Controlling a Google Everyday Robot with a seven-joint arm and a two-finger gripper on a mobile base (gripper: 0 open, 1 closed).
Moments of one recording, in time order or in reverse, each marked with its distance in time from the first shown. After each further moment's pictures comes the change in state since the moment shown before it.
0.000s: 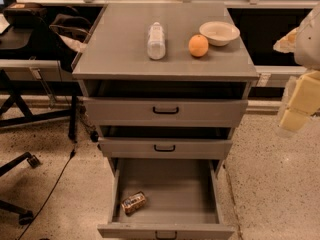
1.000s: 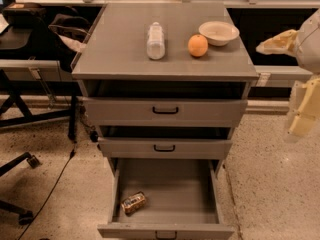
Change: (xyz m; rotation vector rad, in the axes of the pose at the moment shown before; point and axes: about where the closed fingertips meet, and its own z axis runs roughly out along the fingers) arm -0.014 0.010 0.003 -0.065 -0.172 -0.213
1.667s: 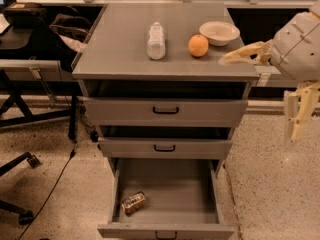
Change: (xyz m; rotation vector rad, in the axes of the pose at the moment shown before) arm -0.031 0.020 0.021 -0.189 -0.221 -0.403
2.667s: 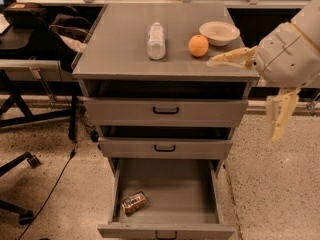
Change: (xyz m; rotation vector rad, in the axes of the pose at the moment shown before) arm 0.000 -0.017 0.023 0.044 -0.011 -0.100
